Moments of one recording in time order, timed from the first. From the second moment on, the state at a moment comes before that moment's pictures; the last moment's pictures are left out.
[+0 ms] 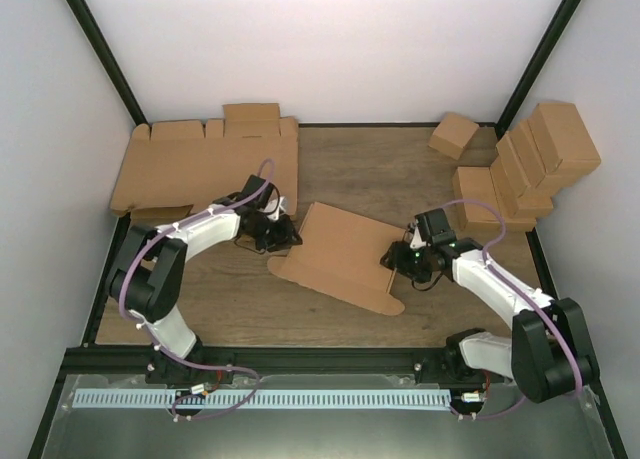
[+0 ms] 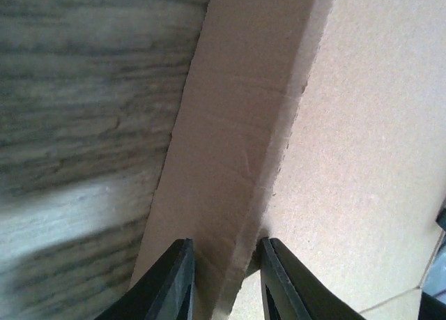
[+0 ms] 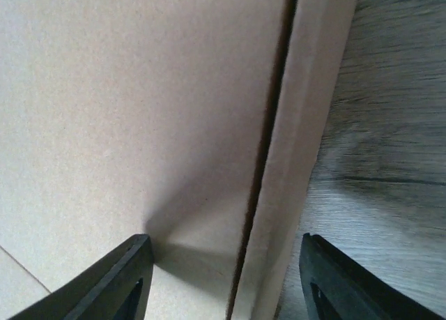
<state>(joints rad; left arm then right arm) -0.44 1.69 1.00 -0.46 0.52 -0.61 0.31 1.20 0.60 -0.49 -0.37 0.64</state>
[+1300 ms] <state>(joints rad) -0.45 1.62 1.02 -0.51 0.37 -0.47 1.14 1.38 0.79 -0.41 0.18 0.06</state>
